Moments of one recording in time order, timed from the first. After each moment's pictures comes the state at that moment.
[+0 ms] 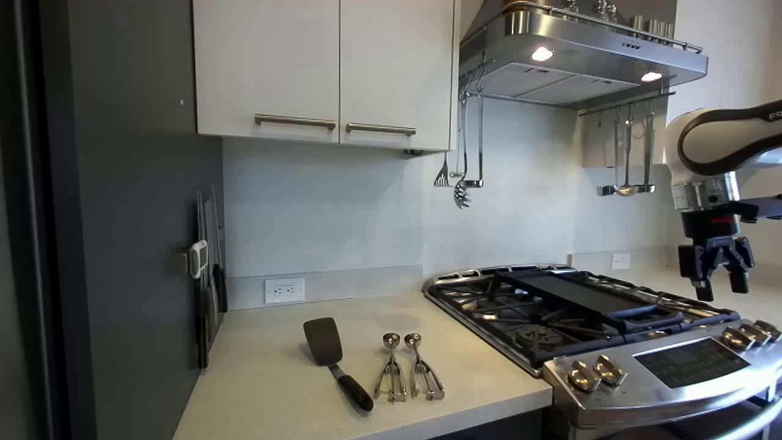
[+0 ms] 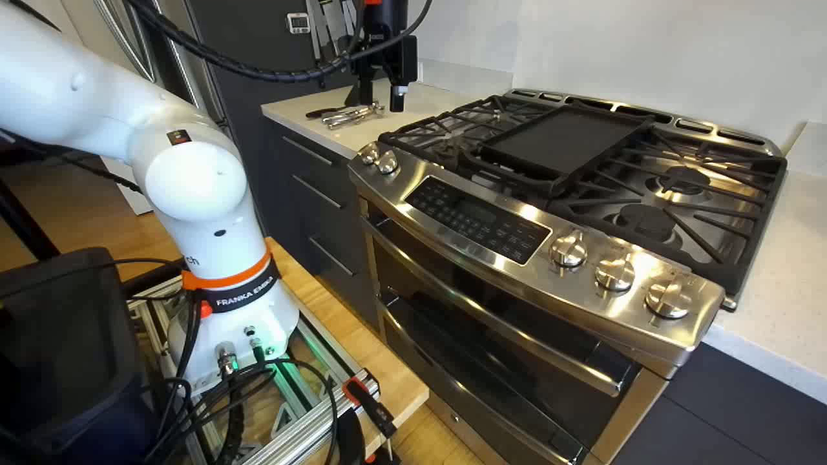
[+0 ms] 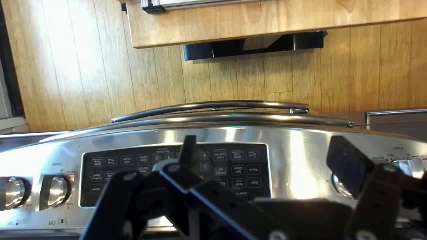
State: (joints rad) arm -0.10 -0.75 -0.02 -2.52 -0.12 1.61 -0.02
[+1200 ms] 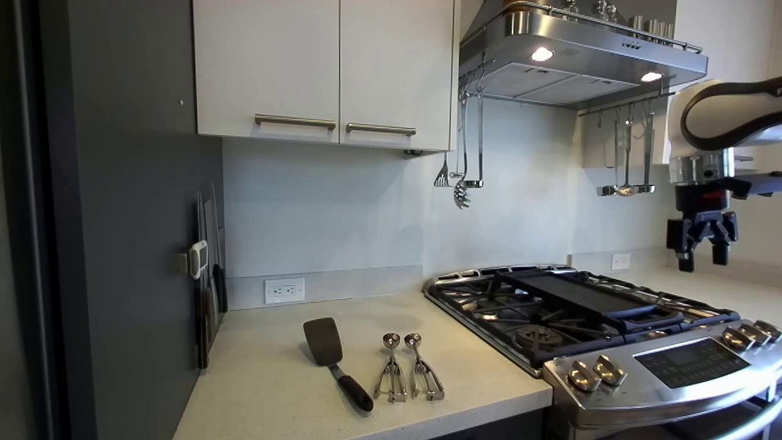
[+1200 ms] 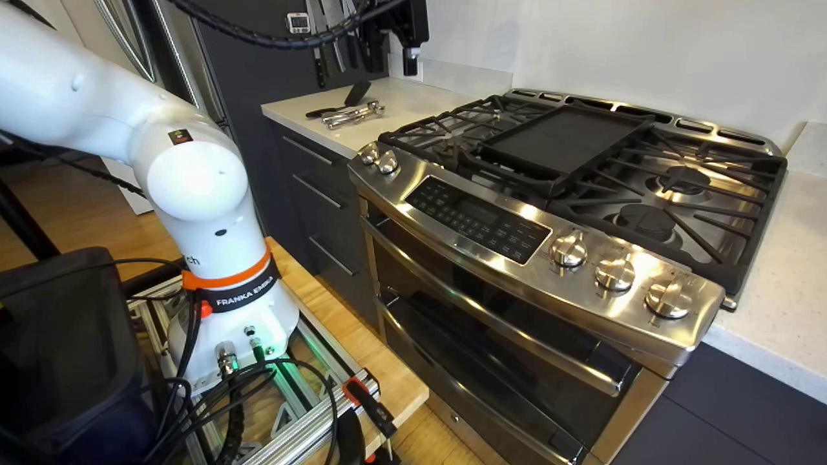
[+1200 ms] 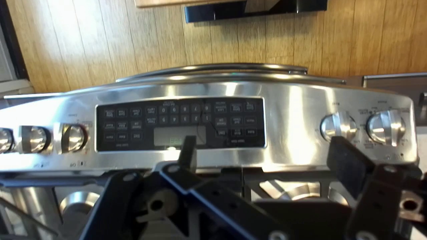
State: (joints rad) arm -0.09 -0.76 -0.01 -2.41 -0.12 1.63 -0.02
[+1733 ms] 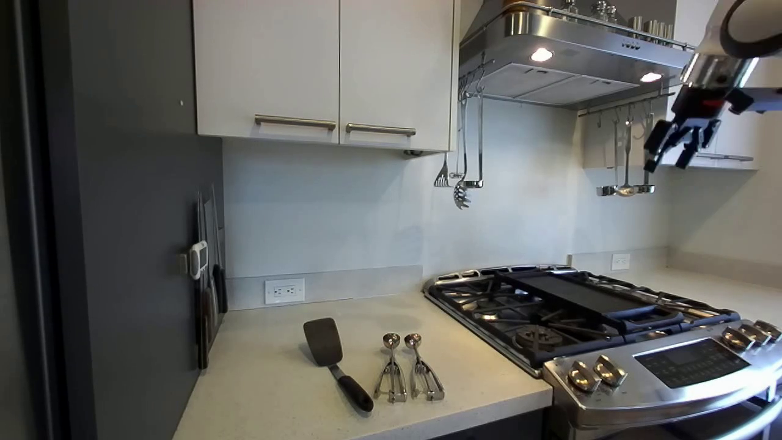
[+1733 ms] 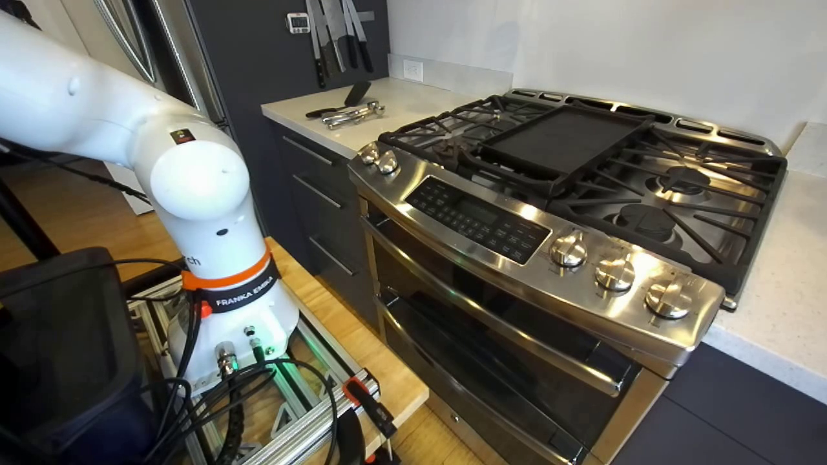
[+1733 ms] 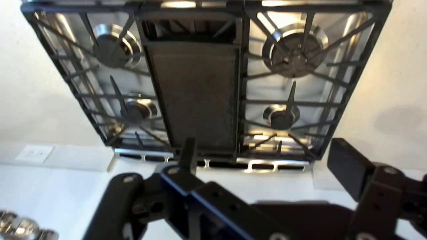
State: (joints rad) arm -0.05 -0.80 -0.01 -2.11 -0.12 1.81 -0.05
